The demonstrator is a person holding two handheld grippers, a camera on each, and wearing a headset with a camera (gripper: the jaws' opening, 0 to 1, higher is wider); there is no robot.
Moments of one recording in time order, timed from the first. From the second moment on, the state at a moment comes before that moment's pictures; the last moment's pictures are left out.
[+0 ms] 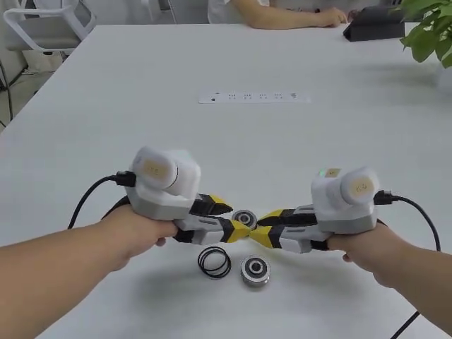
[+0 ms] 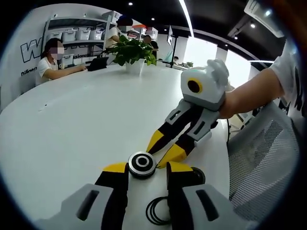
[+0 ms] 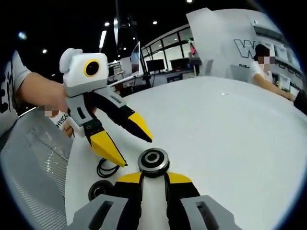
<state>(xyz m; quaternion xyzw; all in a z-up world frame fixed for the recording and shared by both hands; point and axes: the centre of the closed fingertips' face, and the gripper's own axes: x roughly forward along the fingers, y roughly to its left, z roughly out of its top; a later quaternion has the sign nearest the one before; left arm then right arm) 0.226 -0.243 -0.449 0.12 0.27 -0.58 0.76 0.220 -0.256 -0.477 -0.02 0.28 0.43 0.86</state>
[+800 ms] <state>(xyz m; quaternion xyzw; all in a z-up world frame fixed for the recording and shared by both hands) 0.232 -0.254 -0.458 0.16 0.27 -0.58 0.75 0.221 -0.257 -0.477 -0.02 0.27 0.42 0.86</state>
